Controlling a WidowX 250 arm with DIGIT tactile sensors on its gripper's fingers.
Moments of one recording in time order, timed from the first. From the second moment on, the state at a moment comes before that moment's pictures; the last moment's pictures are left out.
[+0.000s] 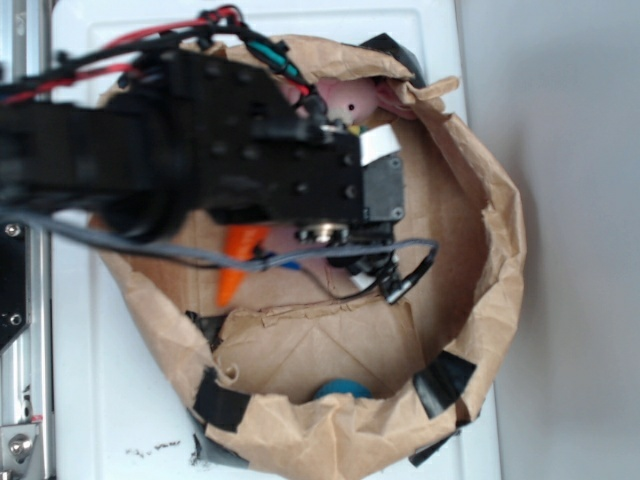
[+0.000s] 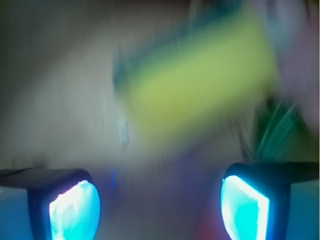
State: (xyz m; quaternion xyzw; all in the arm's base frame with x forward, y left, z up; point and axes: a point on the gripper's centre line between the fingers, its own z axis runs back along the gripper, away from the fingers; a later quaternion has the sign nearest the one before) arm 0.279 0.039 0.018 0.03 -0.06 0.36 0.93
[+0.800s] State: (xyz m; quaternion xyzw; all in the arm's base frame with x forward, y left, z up) arm 0.241 0.008 0.119 -0.09 -0.02 0.34 0.94
